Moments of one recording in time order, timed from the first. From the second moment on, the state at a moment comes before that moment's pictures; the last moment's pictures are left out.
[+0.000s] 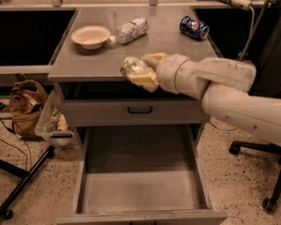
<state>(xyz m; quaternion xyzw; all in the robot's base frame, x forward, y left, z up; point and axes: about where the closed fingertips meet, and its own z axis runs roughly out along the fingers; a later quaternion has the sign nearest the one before) 0.635 -0.024 0.888 -0.42 0.66 0.10 0.62</state>
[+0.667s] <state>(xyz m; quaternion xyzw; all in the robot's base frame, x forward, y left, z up) 0.705 -0.036 0.949 -0.41 0.64 0.05 0.65</state>
